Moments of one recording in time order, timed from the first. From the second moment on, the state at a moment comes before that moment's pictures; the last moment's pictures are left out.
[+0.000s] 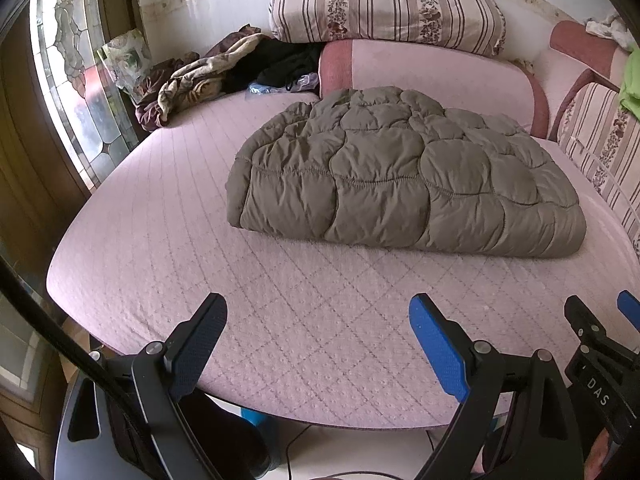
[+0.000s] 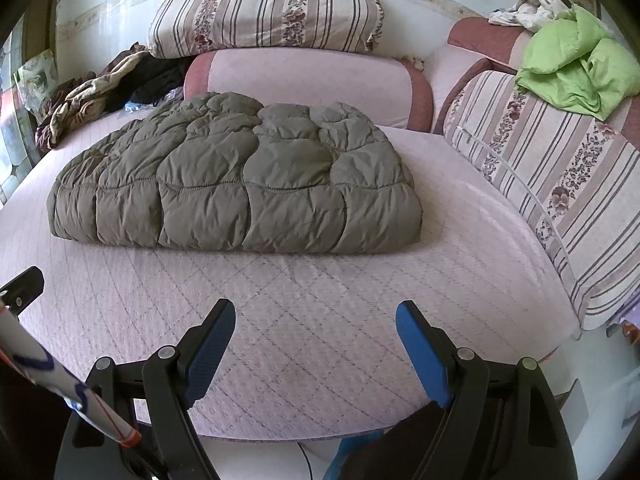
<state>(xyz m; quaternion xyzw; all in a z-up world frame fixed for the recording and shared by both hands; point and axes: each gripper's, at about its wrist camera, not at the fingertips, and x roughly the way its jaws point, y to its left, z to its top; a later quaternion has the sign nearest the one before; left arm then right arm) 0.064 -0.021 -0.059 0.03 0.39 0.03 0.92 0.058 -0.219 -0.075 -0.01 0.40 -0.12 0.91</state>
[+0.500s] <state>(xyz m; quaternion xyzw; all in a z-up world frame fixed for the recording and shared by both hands) 0.081 -0.013 -0.074 0.03 0.41 0.03 0.91 0.072 -0.212 -0.087 -0.01 0.41 -0.11 0.91</state>
